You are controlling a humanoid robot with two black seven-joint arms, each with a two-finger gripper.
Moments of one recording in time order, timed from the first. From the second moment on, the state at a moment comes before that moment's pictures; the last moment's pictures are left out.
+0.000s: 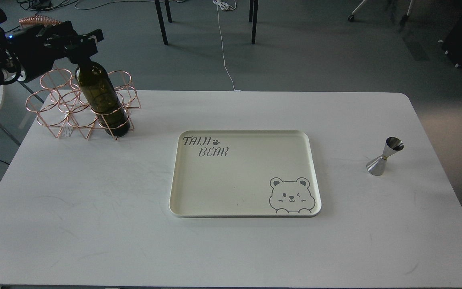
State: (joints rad) left arm -1.03 0.83 -0.45 -1.00 1.55 -0.03 -0.33; right arm 0.96 -0.61 0.55 0.28 -0.07 0.49 0.32
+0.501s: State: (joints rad) left arm -1.05 0.95 -0.47 -0.93 0.66 -0.04 -0.37; right arm 0.96 -0.63 0.55 0.28 -0.07 0.49 0.32
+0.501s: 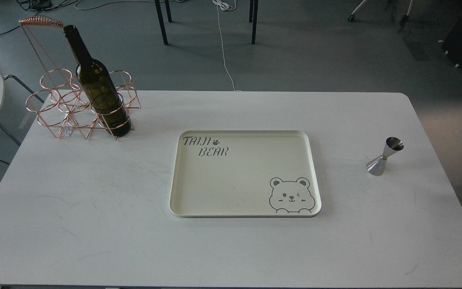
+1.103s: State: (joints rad) left arm -0.88 0.93 -0.47 -0.80 -0.39 -0.35 -0.36; right arm 0.89 -0.62 0.59 0.22 0.22 0.49 0.35
